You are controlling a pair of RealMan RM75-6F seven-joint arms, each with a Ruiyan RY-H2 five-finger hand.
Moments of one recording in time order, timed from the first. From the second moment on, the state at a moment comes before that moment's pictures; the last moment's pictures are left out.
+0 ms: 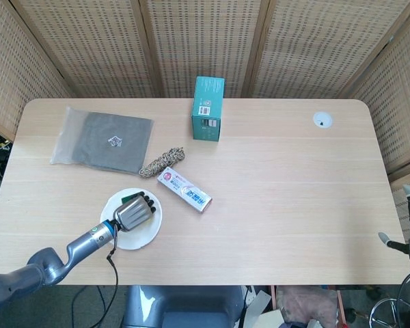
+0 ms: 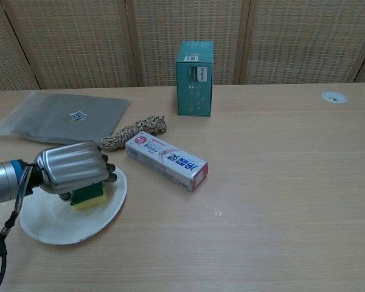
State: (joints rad) left arm -0.76 -1.74 0.15 -0.83 1.76 1.00 0.39; right arm 0.07 -1.10 0.18 -1.63 -1.26 1.45 -0.08
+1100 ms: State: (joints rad) left arm -0.78 -1.81 0.14 -0.72 1.78 1.00 0.64; right arm 0.07 -1.09 0.17 -1.64 -1.27 1.45 -0.06
